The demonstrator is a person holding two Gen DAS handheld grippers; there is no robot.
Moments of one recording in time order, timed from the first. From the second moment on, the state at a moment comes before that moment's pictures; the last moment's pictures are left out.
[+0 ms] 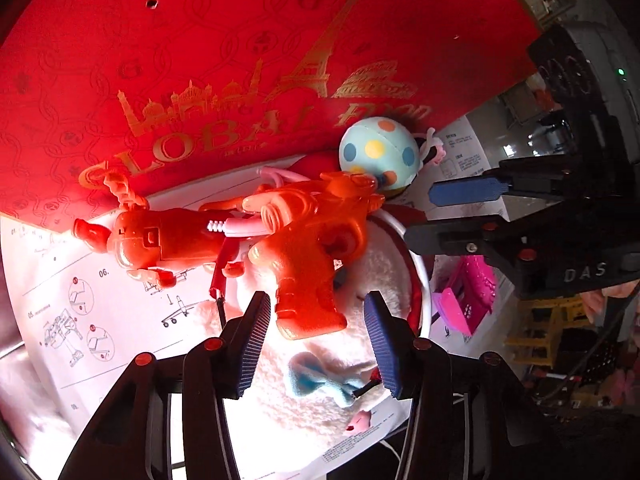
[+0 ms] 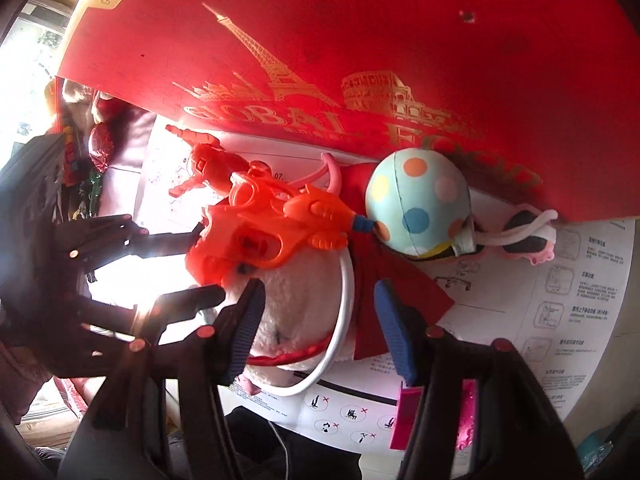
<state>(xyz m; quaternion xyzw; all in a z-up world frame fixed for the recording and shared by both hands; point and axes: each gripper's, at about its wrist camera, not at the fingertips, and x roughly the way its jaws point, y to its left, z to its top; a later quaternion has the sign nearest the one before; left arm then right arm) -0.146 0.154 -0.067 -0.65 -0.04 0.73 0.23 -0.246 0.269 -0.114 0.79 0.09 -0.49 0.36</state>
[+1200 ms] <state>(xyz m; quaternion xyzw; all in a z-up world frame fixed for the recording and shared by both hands) -0.149 0.128 -0.081 -0.64 -0.06 0.73 0.22 -0.208 0.220 -0.132 0.72 0.16 -0.46 0.49</state>
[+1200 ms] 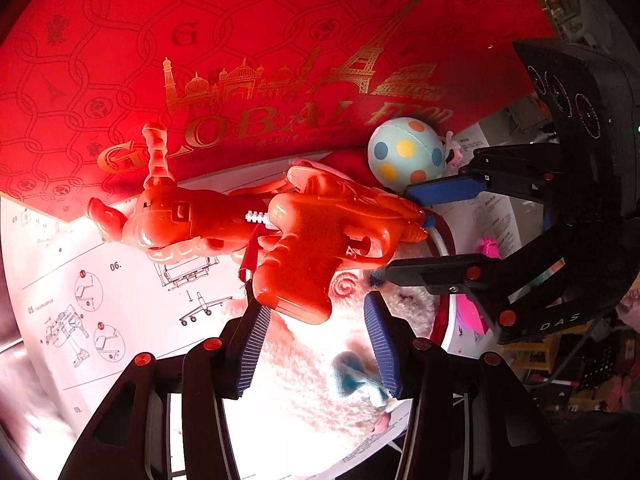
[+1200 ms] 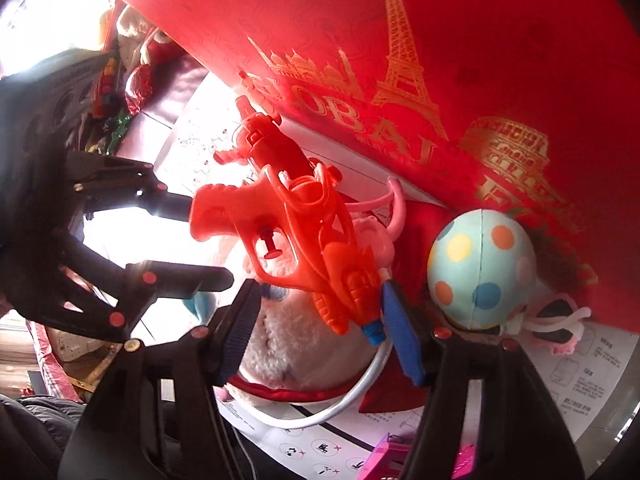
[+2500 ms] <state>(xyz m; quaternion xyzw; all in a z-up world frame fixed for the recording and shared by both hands) -0.142 0.129 -0.076 -0.65 -0.03 0.71 0.26 -0.199 0.244 -0.103 0.73 0.14 -0.41 0.53</state>
